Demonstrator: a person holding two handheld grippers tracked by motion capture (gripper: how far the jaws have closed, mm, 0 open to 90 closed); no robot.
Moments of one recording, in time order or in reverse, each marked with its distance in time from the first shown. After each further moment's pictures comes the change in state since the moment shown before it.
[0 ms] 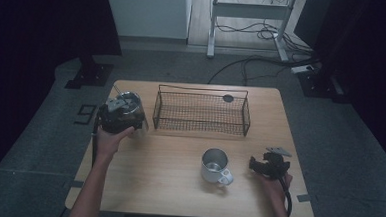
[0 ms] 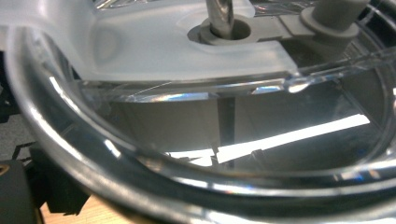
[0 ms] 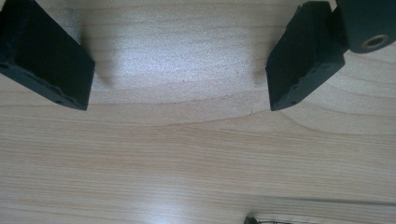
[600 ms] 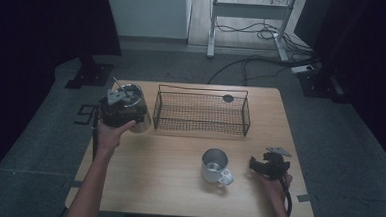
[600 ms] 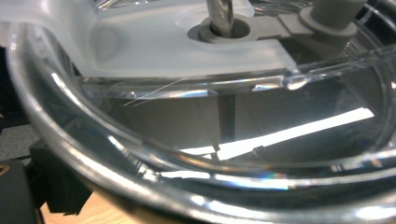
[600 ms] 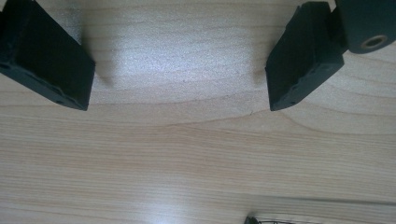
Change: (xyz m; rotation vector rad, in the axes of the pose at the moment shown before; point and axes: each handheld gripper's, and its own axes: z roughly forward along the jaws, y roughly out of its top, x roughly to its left) left arm -0.009 0.027 -0.009 -0.035 -0.022 -0.005; right arm 0.000 0.000 0.000 0.000 -0.001 0.000
